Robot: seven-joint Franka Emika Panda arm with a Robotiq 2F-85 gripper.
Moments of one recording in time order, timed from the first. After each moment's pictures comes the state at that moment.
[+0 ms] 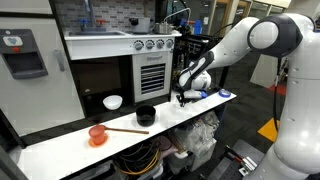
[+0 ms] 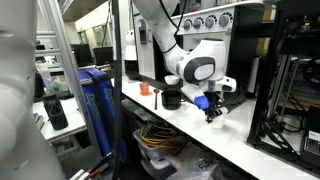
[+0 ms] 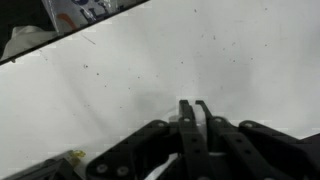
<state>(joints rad) -0.11 0.33 -0.09 -2.26 0.21 2.74 0.08</state>
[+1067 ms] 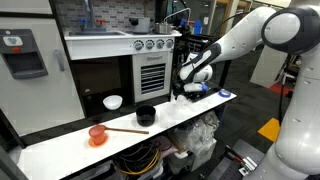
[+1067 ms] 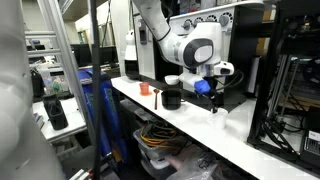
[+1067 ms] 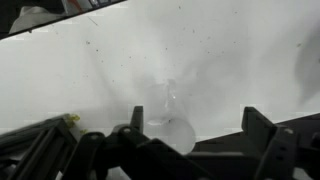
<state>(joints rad) -0.09 0.21 -0.09 -2.26 0.11 2.63 0.09</state>
